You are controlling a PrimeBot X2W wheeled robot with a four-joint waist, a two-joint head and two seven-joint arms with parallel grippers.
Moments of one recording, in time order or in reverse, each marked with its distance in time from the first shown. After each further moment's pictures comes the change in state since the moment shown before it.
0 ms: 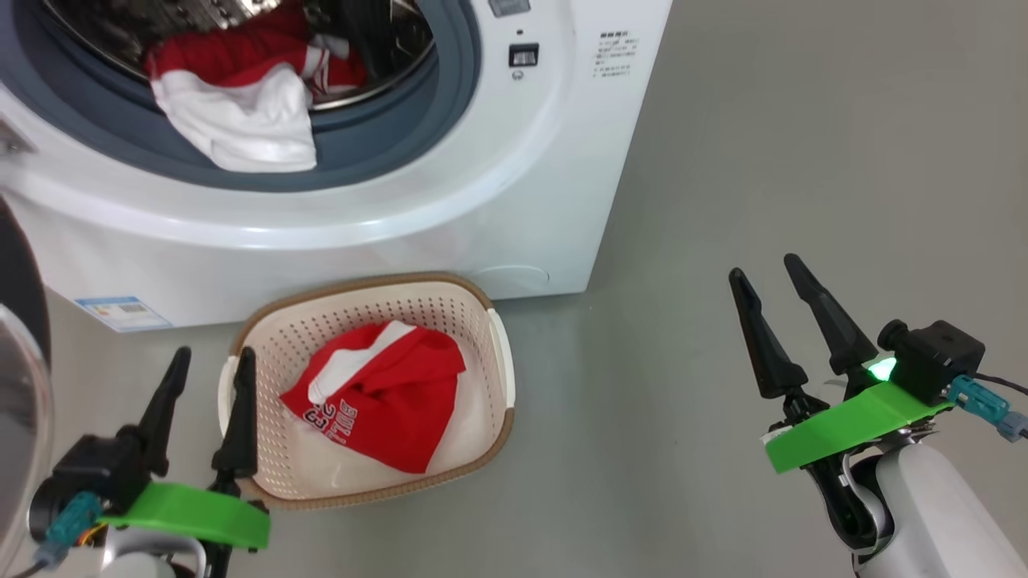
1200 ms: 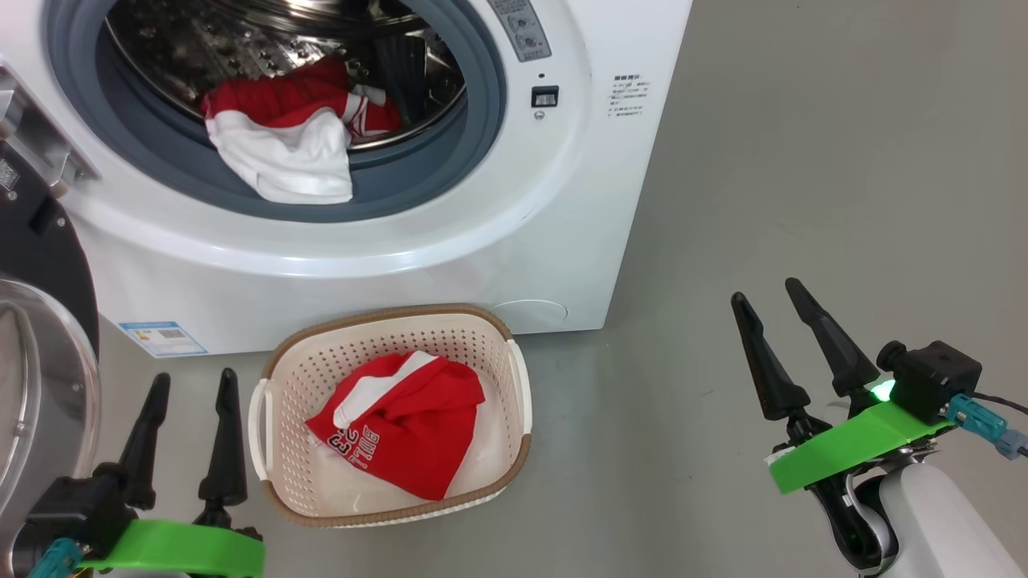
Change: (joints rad) left arm 0.141 0.003 0.031 -0.188 -0.035 0.087 0.020; right arm 0.042 -0.014 0.008 0.003 0.001 0.000 0.000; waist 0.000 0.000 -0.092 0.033
